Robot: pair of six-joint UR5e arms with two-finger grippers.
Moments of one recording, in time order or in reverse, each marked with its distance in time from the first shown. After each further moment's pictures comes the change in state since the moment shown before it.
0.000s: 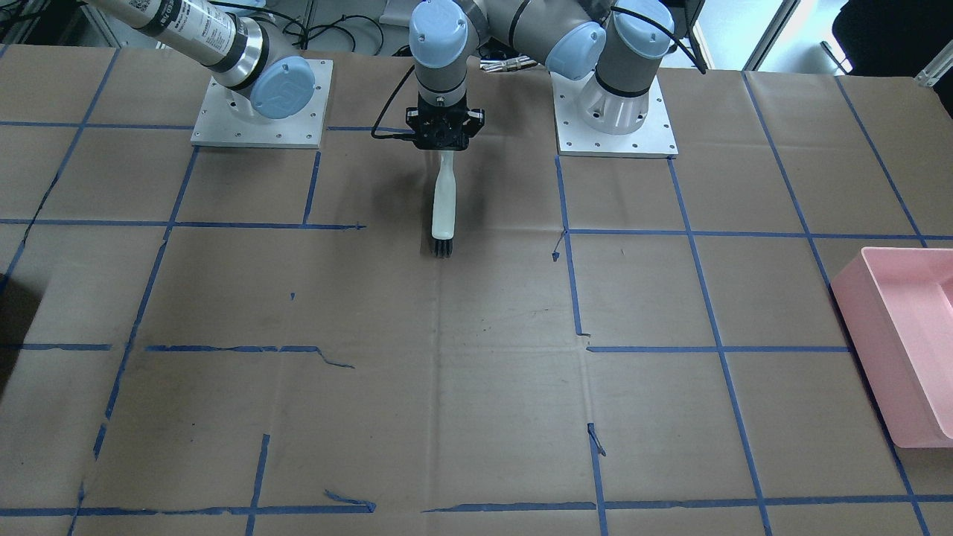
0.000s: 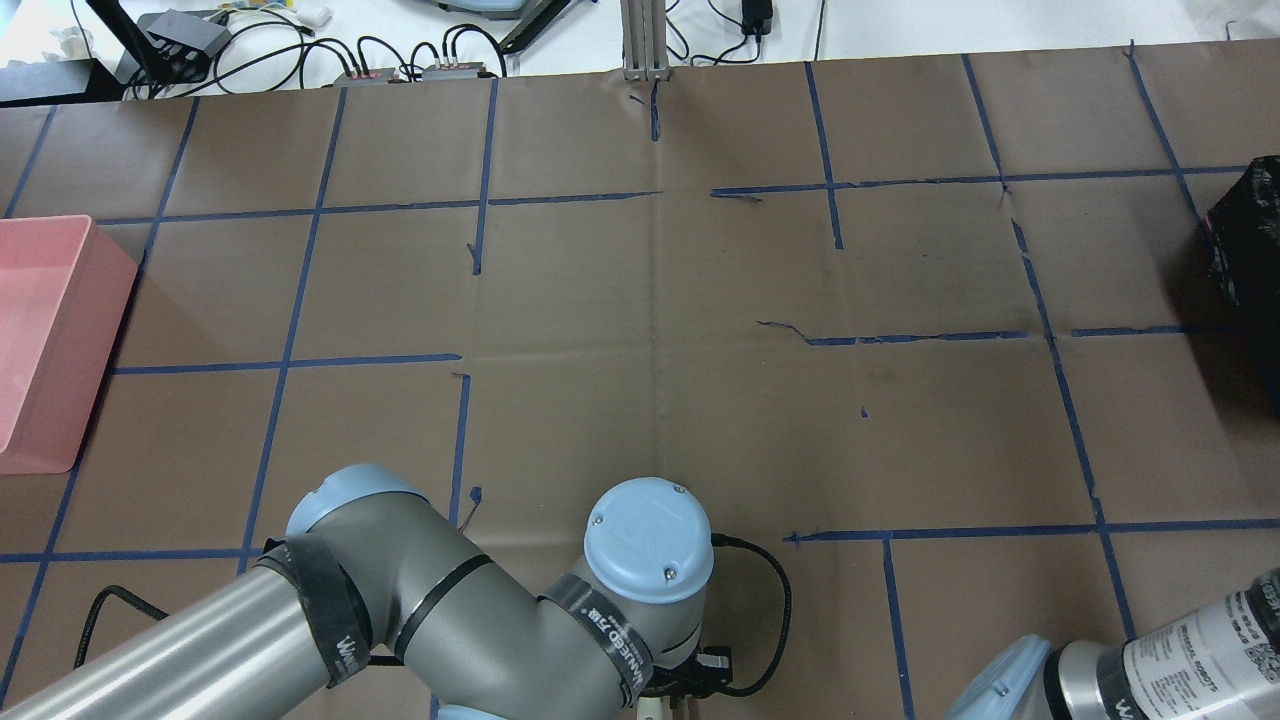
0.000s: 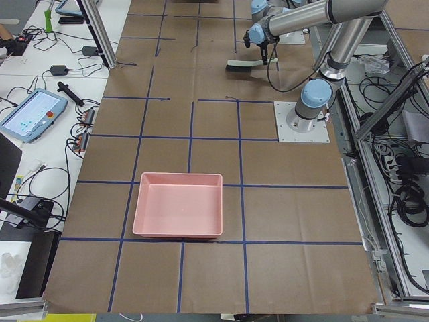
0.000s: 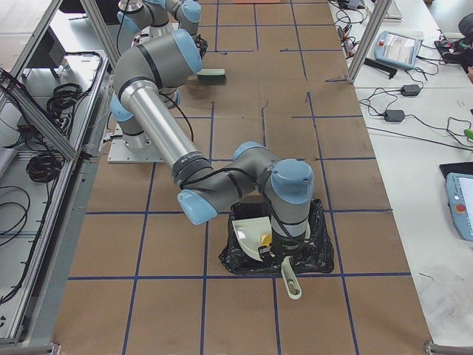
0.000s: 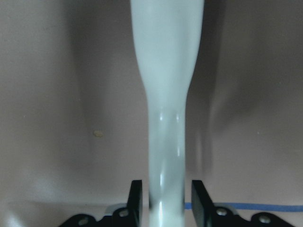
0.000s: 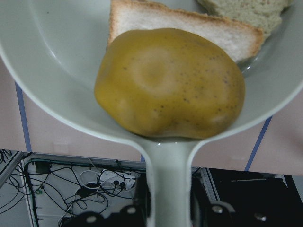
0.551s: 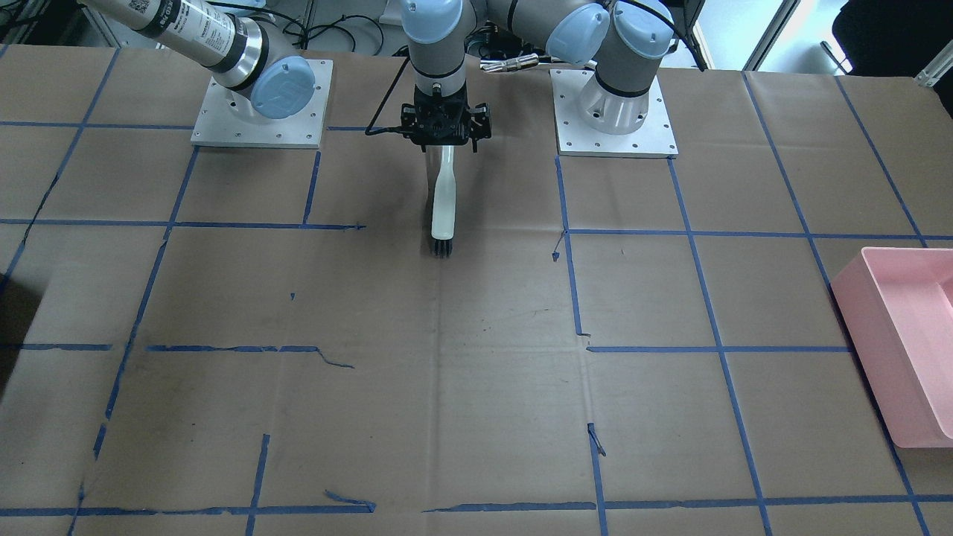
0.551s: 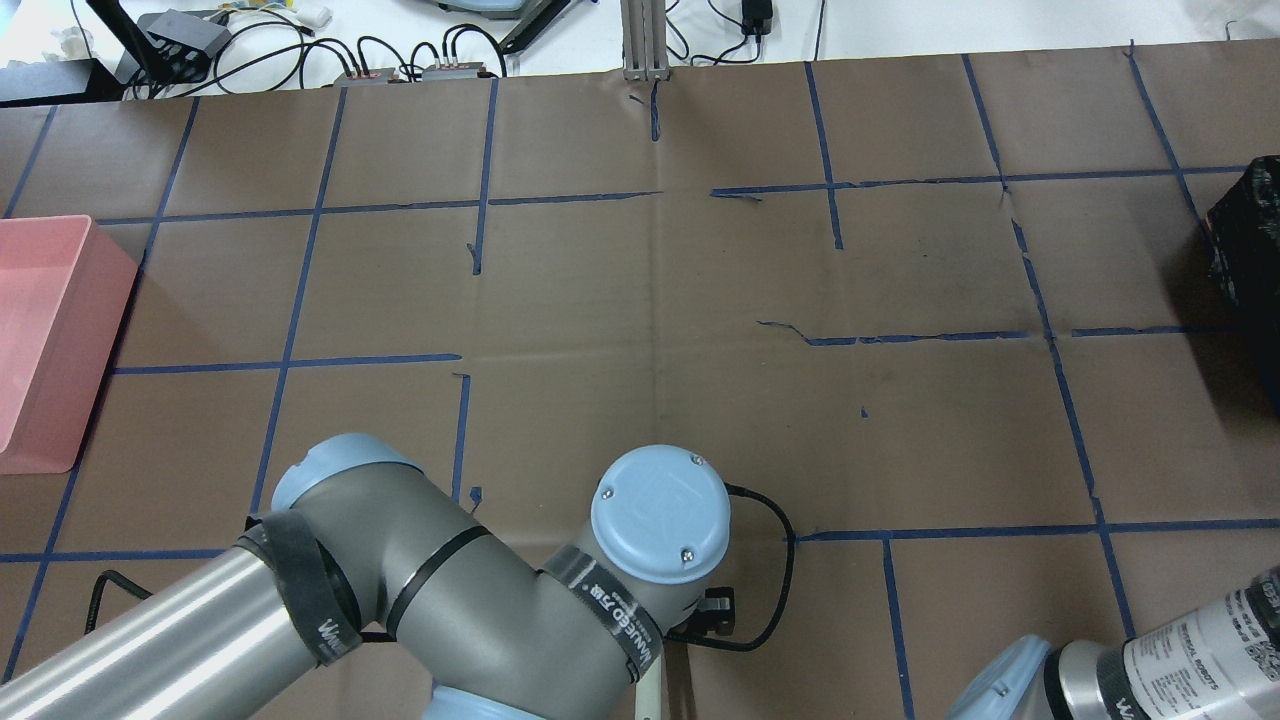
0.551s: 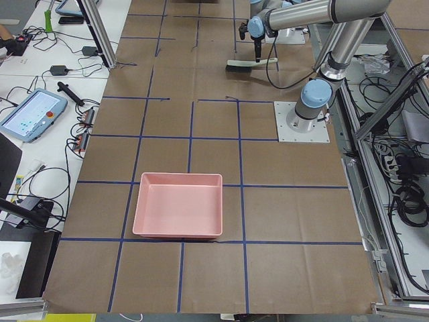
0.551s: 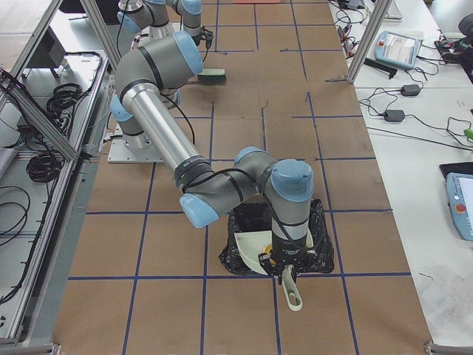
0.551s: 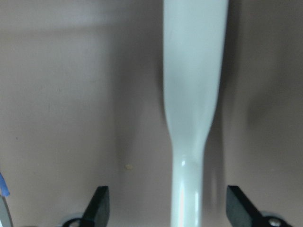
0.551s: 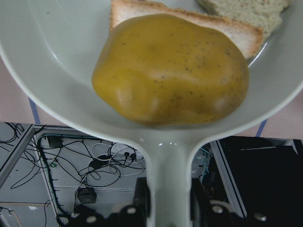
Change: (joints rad) left arm 0.011 0.032 0.115 -0.014 0.109 0.004; right arm 0.005 0.008 0.015 -0.102 -0.088 0.032
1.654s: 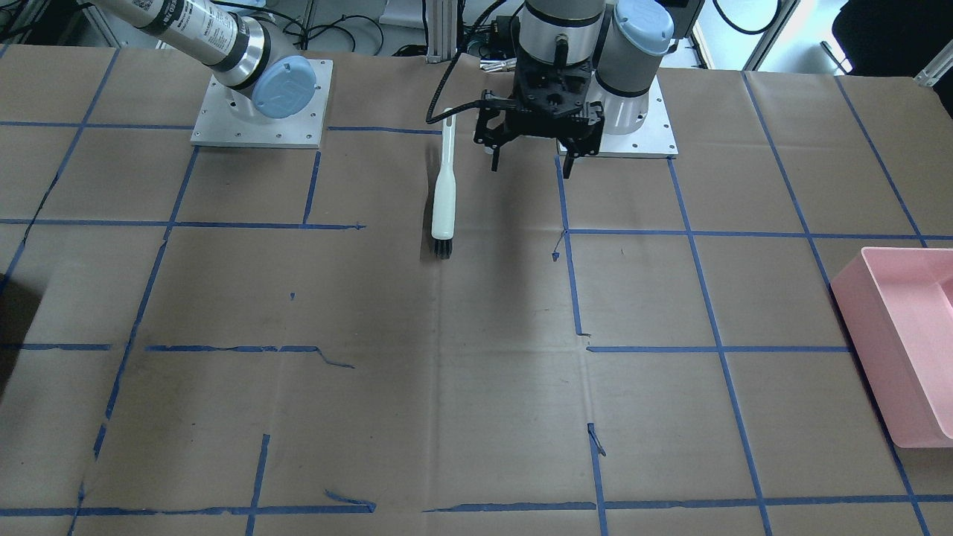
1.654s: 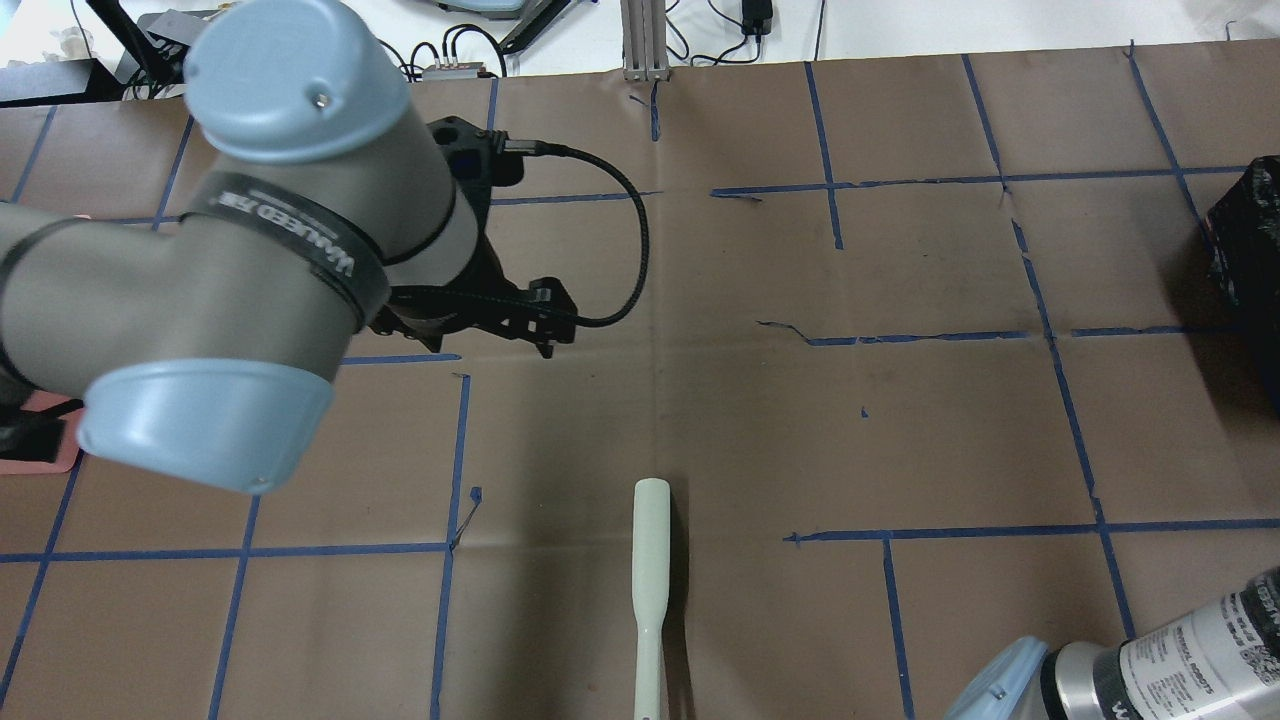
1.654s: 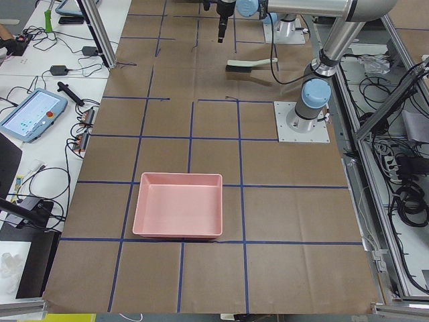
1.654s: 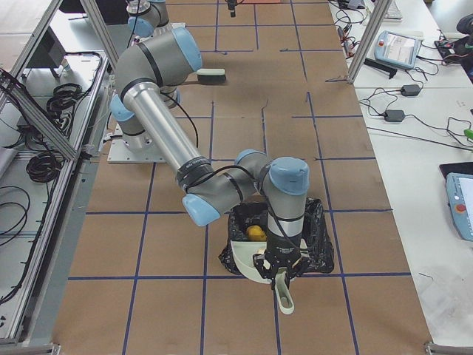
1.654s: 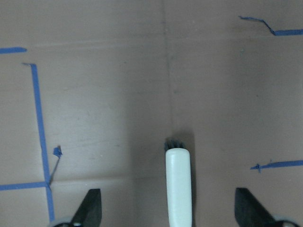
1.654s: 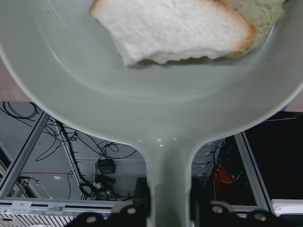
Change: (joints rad) left arm 0.458 0.125 0.291 -0.195 0.021 0.512; right arm 0.014 -0.020 0.092 -0.156 -0.118 0.017
